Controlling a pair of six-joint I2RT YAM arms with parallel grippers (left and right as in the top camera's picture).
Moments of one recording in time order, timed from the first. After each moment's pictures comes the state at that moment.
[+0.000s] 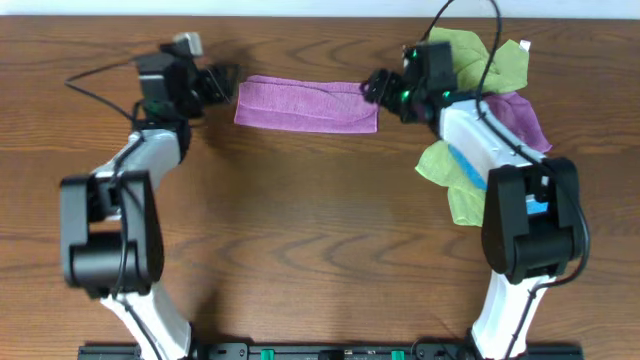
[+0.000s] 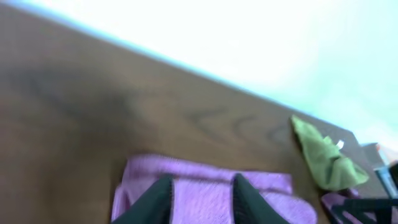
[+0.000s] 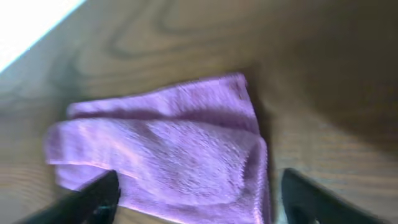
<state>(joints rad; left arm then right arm) 0.06 1.94 1.16 0.38 0.56 -0.48 0.19 2.07 1.48 -0.26 -0.34 0.60</state>
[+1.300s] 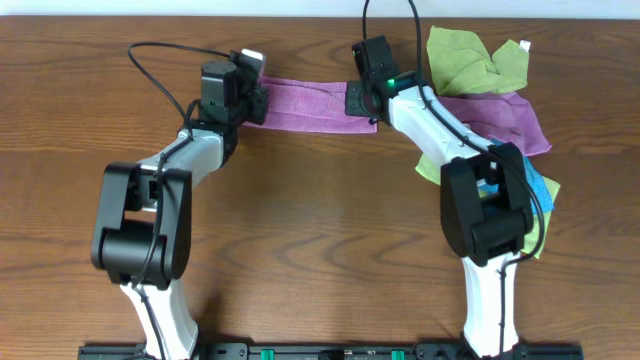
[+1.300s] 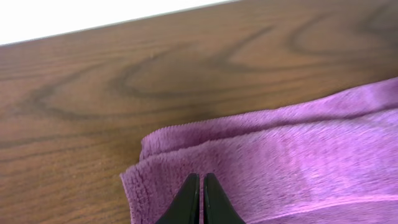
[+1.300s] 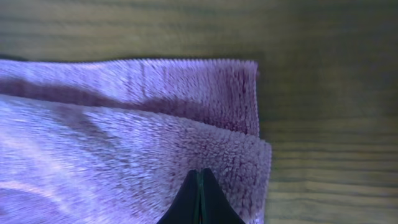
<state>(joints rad) -0.15 2.03 1.17 0.26 0.15 0.09 0.37 2.26 1.73 -0.54 0.09 0.42</state>
